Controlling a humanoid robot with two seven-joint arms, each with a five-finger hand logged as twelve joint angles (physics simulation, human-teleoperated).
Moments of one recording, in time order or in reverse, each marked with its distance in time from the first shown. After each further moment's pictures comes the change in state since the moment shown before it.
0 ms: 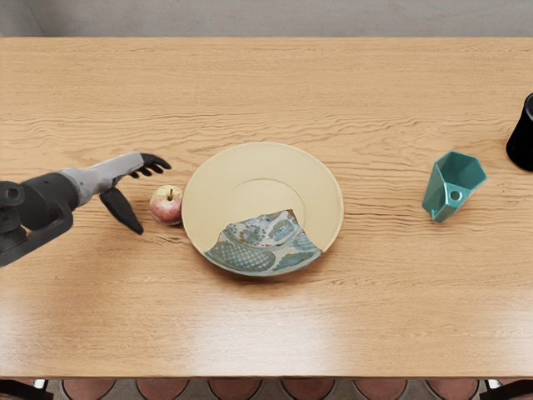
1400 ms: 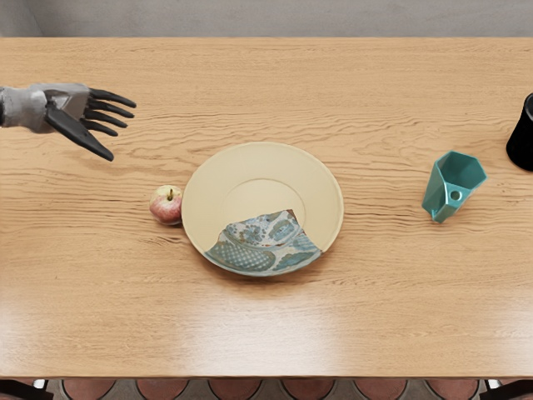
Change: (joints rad) left arm 0.206 -0.012 -0.578 0.800 -0.389 -1.035 0.008; right arm 0.008 0.000 0.003 0.004 0.000 0.000 0.008
